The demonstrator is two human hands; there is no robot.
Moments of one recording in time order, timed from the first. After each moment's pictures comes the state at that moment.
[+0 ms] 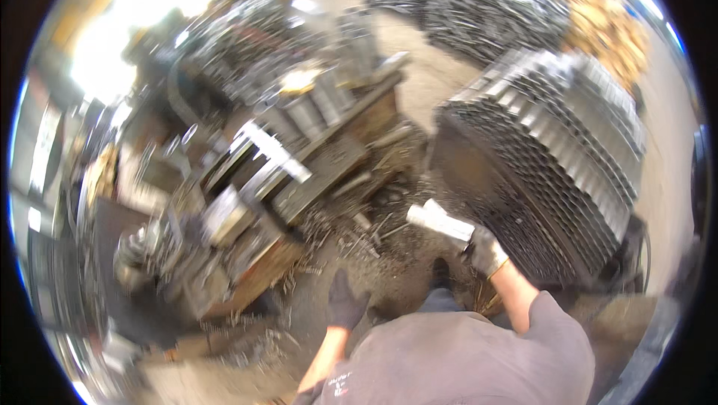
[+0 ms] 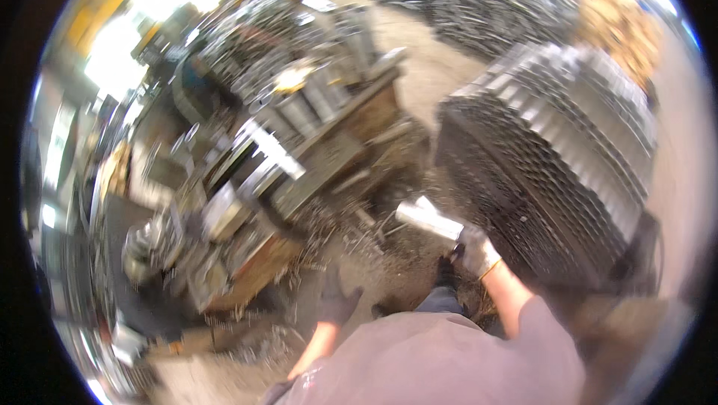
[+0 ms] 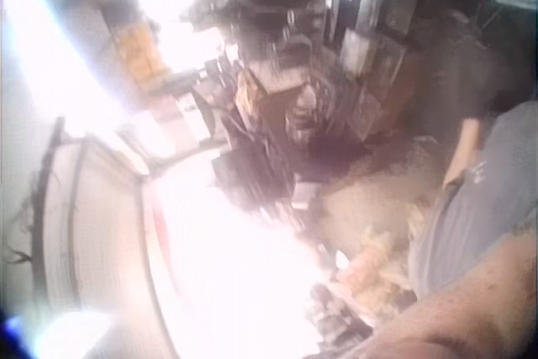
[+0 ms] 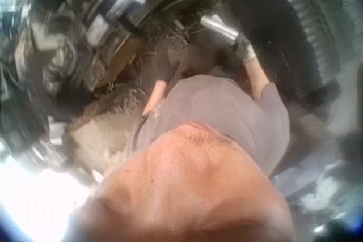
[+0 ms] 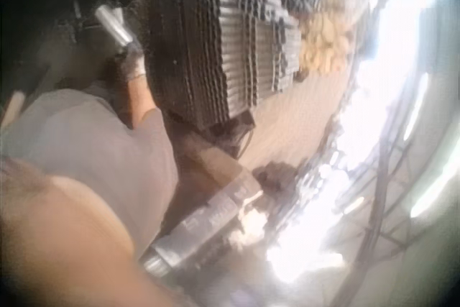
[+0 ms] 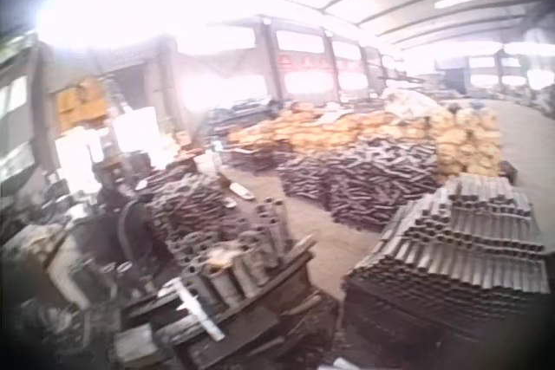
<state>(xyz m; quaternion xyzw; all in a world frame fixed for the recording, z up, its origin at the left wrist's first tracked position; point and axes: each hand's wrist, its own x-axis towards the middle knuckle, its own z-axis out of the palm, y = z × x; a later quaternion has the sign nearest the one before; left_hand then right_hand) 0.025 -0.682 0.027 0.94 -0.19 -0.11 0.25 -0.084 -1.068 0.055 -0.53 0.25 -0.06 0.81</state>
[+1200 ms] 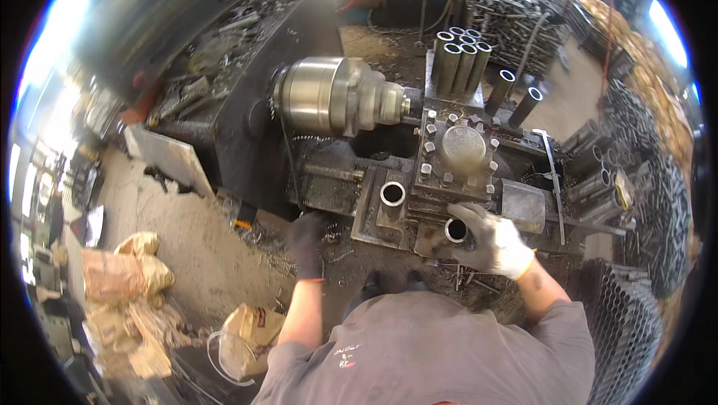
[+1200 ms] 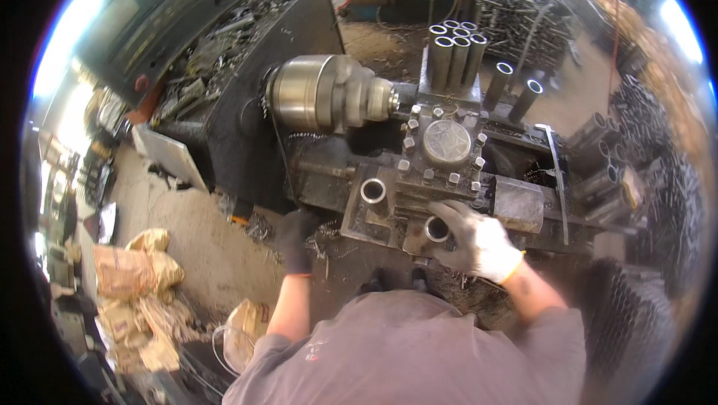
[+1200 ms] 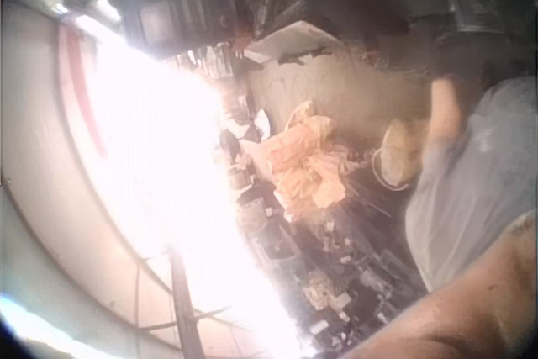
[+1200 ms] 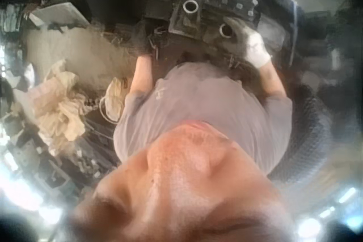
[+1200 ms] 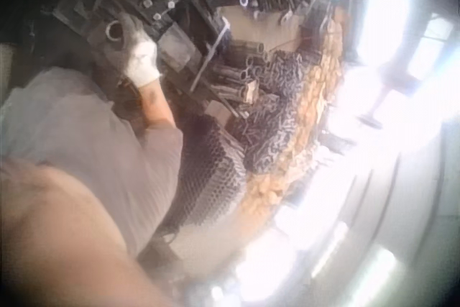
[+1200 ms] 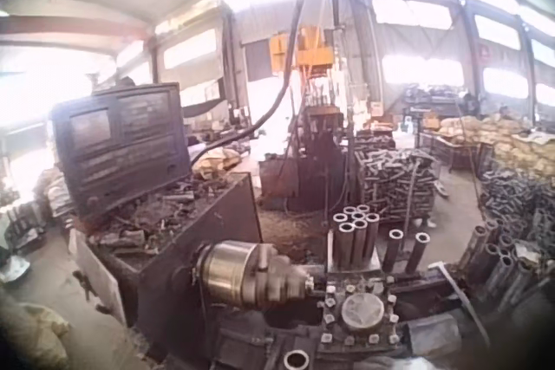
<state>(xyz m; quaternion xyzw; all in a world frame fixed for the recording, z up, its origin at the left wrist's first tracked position) 0.171 -0.149 0.045 0.70 0.31 0.28 0.58 0.288 -0.523 0.276 -0.87 -0.41 0.00 0.28</state>
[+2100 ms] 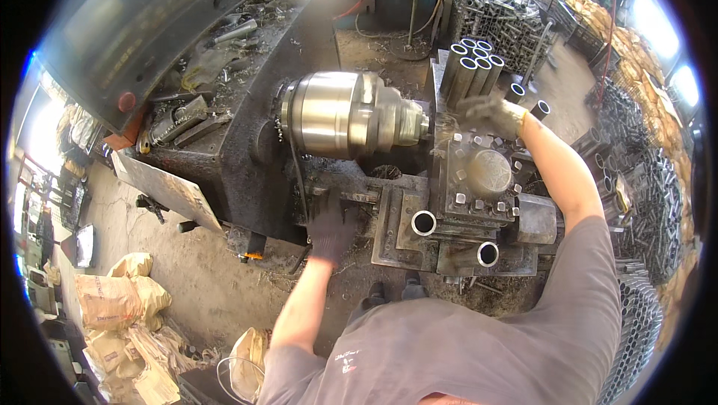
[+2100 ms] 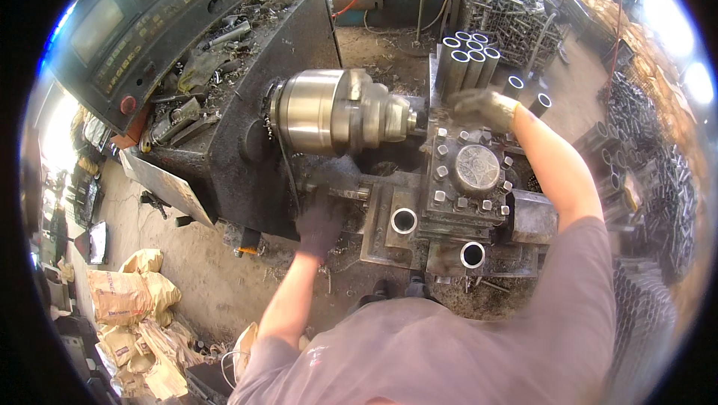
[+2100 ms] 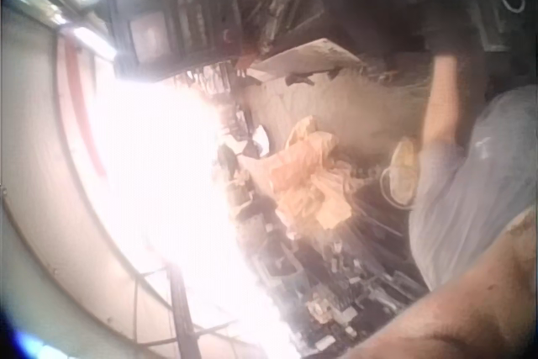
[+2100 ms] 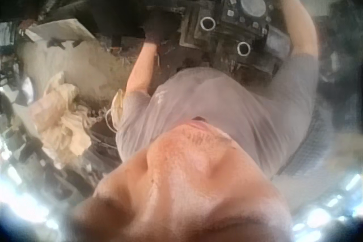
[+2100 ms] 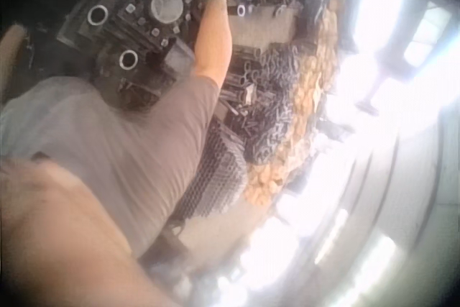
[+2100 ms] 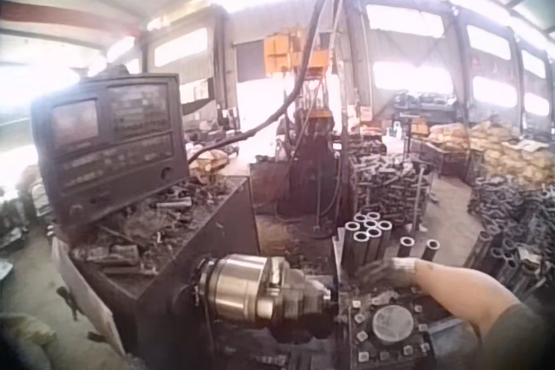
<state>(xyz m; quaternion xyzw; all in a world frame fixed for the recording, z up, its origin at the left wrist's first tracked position) 0.267 -0.105 0.078 0.94 0.16 0.16 0.25 0.624 -0.479 0.231 -0.76 -0.20 0.37 0.49</state>
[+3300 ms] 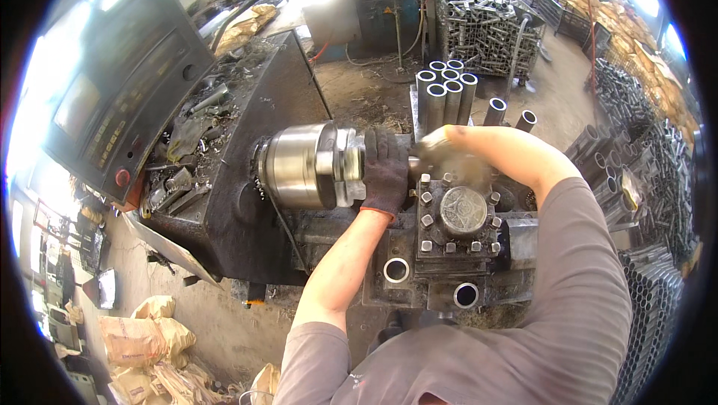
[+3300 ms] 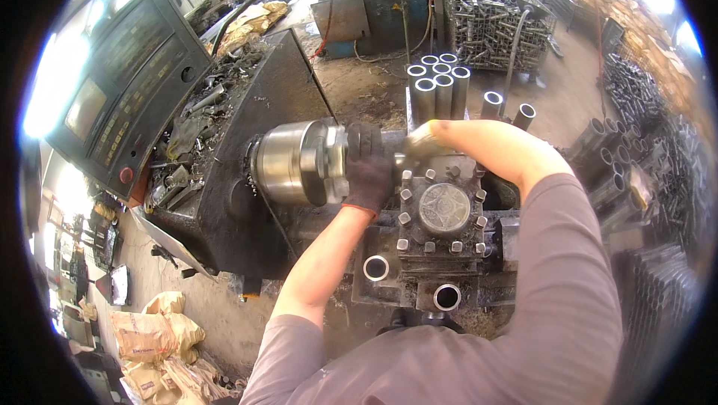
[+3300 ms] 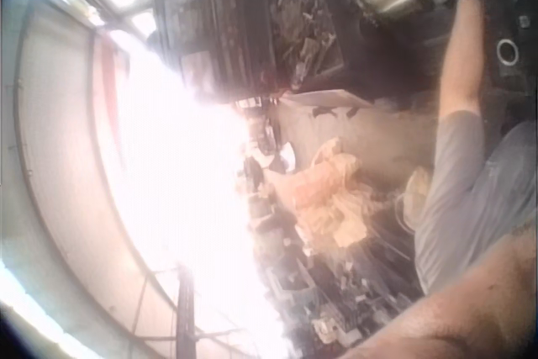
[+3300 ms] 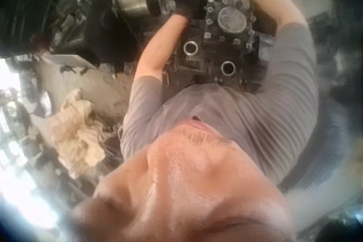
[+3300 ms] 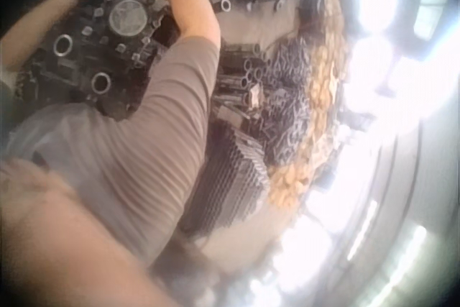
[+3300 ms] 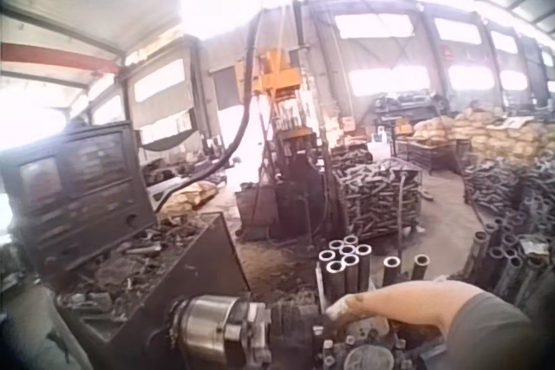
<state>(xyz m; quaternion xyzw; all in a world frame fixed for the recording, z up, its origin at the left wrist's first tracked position) 0.504 -0.218 0.162 0.91 -0.10 0.38 -0.12 0.696 -0.399 0.164 -0.66 -0.73 0.17 -0.10</state>
